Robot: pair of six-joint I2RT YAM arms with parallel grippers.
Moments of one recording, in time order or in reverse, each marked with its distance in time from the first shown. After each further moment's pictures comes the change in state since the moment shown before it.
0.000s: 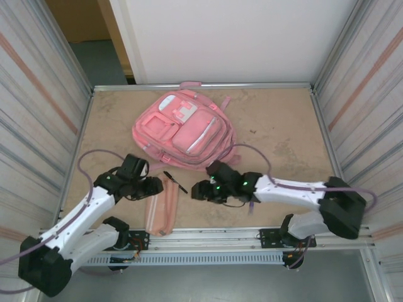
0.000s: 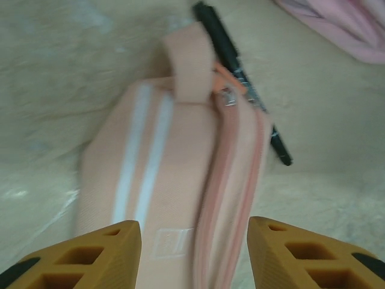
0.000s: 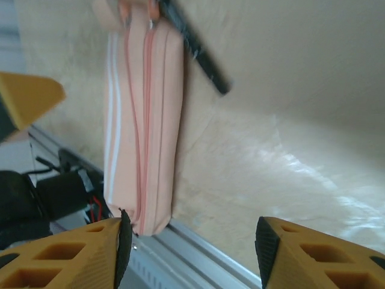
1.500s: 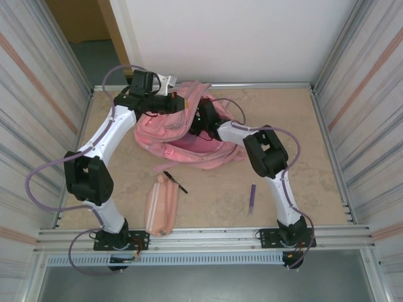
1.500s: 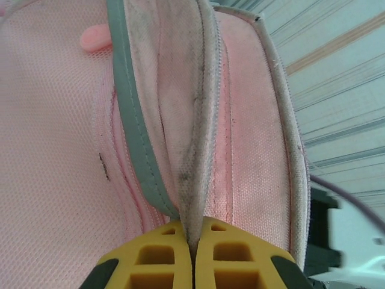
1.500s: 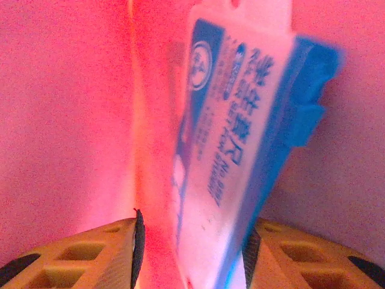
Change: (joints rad) left arm 0.179 0.859 1.020 0.278 0.496 0.377; right arm -0.473 0.880 0.899 0.289 -0.085 0.105
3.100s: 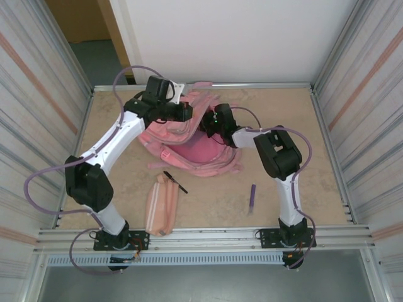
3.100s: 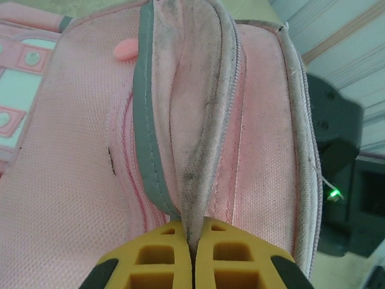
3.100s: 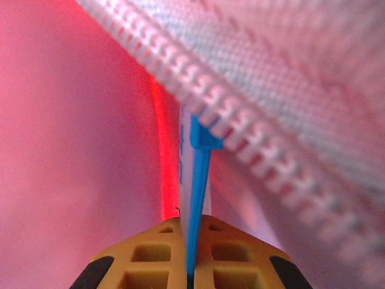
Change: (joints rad) left arm -0.135 -0.038 -0.011 -0.053 -0.225 0.059; right arm -0.076 -0.096 -0.290 0.363 0.010 0.271
